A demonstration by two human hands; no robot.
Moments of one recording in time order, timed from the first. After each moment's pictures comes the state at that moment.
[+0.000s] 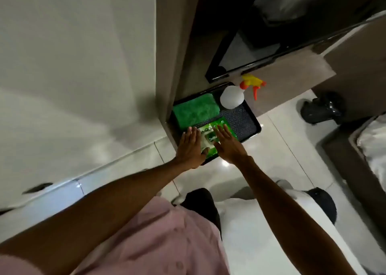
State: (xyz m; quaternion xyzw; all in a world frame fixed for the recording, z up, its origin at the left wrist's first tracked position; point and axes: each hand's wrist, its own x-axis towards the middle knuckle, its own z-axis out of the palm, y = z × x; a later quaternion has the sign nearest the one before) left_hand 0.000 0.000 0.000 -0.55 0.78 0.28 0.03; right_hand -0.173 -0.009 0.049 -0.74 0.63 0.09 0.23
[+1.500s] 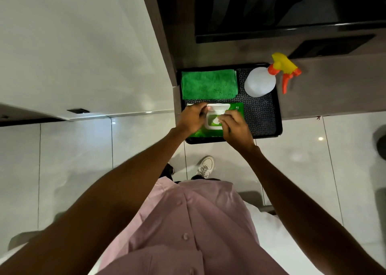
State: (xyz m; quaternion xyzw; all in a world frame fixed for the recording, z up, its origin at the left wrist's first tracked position) left_hand -0.060 -0.027 -0.008 -0.72 0.58 0.30 -0.25; right_hand -0.255 -0.059 -0.026 -0.86 0.41 -0.21 0.21
